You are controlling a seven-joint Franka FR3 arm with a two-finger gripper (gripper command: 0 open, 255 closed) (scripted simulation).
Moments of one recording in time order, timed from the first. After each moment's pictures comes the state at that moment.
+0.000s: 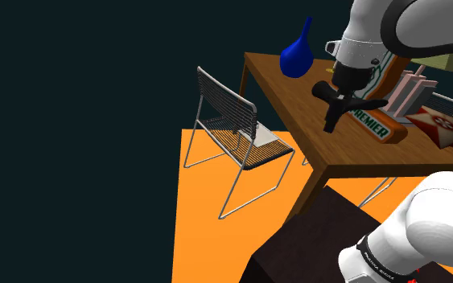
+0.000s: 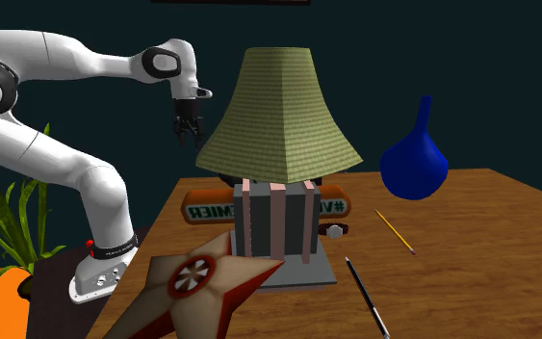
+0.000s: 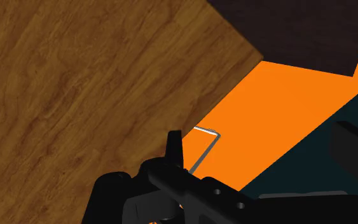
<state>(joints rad) 0.02 -0.81 0.07 -2.45 -0.08 1.57 -0.16</state>
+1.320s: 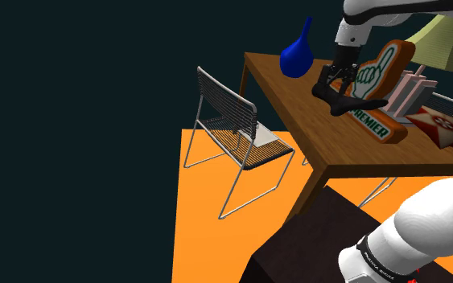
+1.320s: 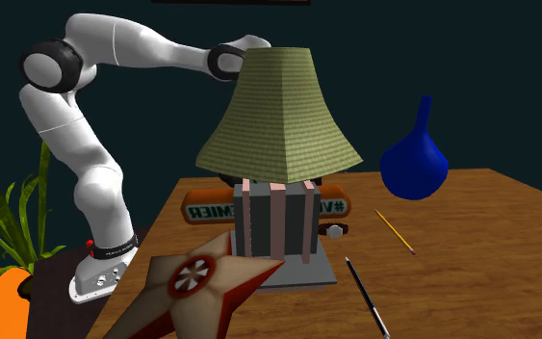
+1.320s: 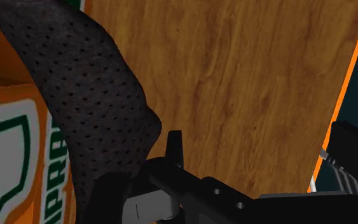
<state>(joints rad) -0.22 -0.28 -0.21 -2.03 -0.09 1.62 -0.09</state>
